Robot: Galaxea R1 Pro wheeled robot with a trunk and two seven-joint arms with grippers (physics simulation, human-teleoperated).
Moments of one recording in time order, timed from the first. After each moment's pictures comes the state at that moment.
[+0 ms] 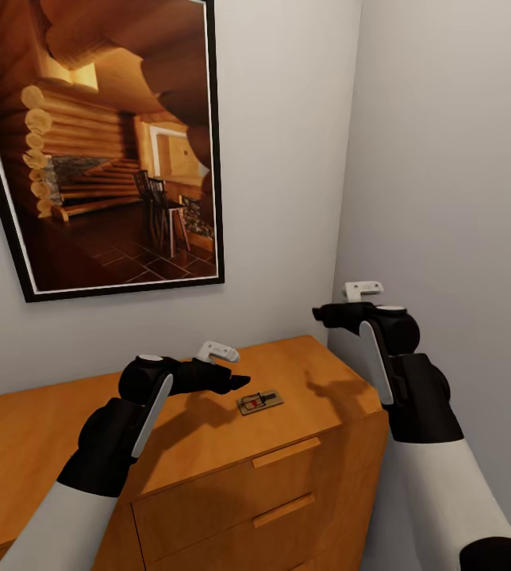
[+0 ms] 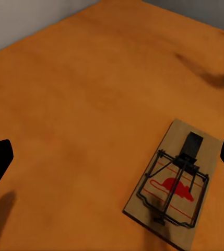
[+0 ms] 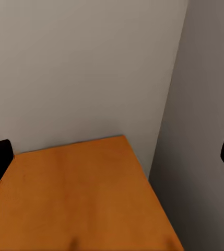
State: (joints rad) left arm -0.65 -0.02 -0.23 -1.43 0.01 1.01 -0.49; right arm -0.82 0.04 0.09 -1.51 -0.06 1.04 -0.07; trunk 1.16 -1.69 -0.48
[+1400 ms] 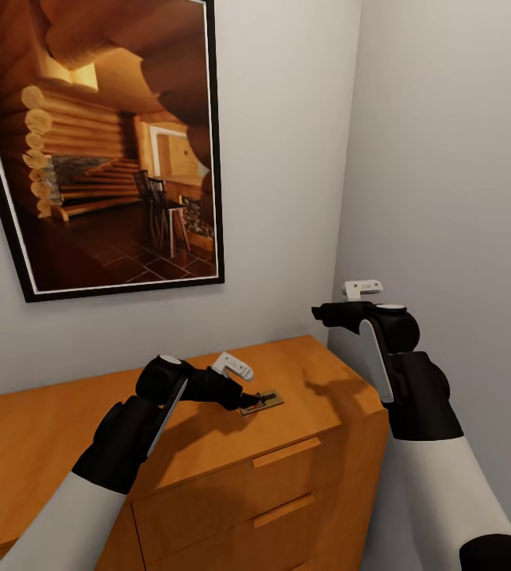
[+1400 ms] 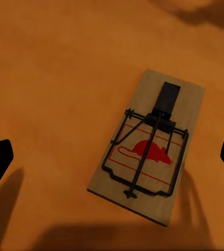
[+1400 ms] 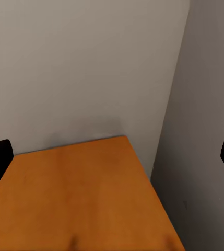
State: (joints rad) left arm -0.68 -0.02 -0.32 -1.36 -0.21 1.02 -0.72; right arm -0.83 0.04 0.10 -1.50 -0.07 1.04 -0.07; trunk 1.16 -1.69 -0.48
